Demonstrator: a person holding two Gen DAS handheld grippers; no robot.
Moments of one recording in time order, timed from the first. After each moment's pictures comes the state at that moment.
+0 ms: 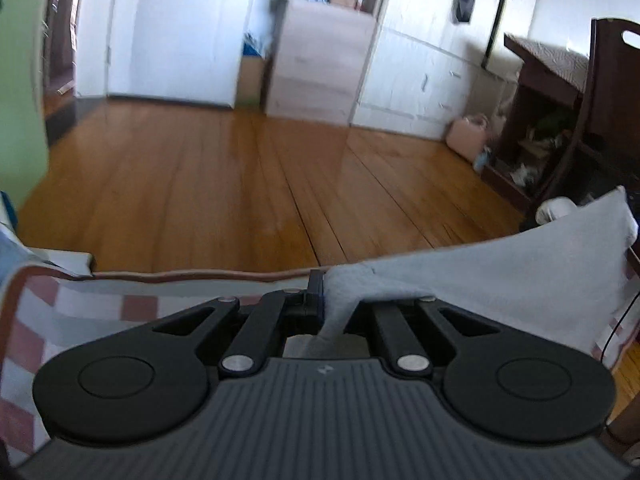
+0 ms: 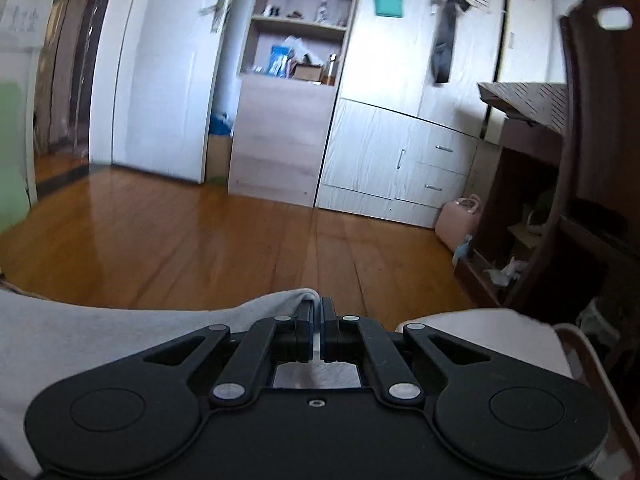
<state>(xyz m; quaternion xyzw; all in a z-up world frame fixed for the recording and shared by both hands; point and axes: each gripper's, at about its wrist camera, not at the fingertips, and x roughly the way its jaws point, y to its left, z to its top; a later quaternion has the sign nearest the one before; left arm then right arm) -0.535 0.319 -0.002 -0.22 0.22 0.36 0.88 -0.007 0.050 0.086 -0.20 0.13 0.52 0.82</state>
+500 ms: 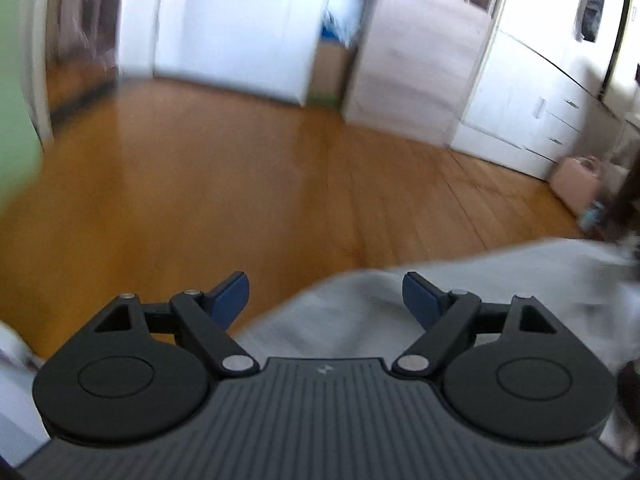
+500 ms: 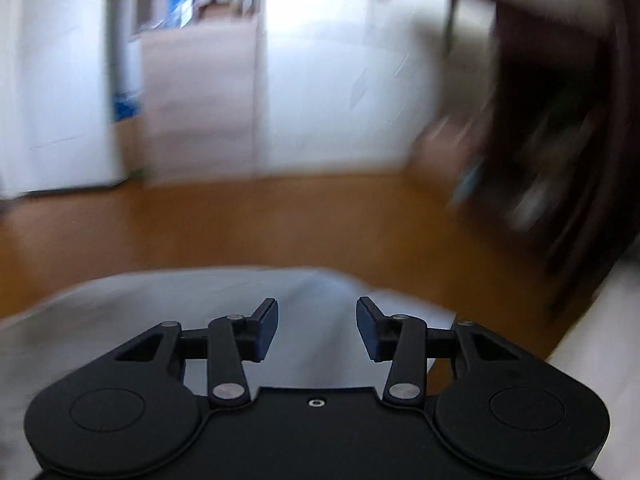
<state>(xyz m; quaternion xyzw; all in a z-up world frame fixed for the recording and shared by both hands) -0.356 0.545 -0.113 -0.29 0.22 0.45 0.82 0.103 0.301 -0.051 -0.11 0.29 0.47 0.83</state>
